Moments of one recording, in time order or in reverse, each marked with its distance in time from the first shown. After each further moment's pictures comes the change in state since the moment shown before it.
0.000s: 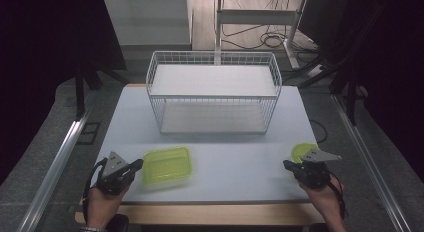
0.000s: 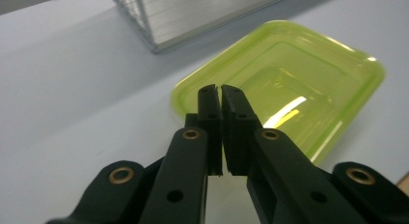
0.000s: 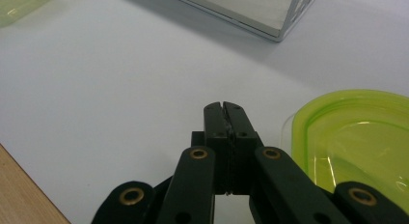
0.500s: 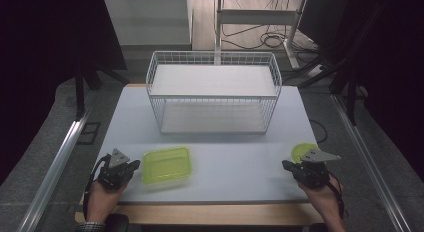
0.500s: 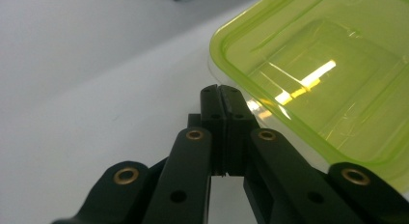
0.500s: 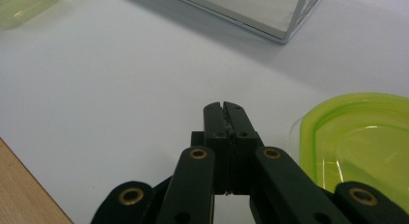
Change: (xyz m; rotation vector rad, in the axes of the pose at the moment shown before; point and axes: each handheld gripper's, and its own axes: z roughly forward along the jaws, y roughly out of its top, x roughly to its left) left arm 0.018 -0.010 0.031 0.158 0.016 -0.004; right arm 0.002 0.001 0.001 -0.005 0.014 0.002
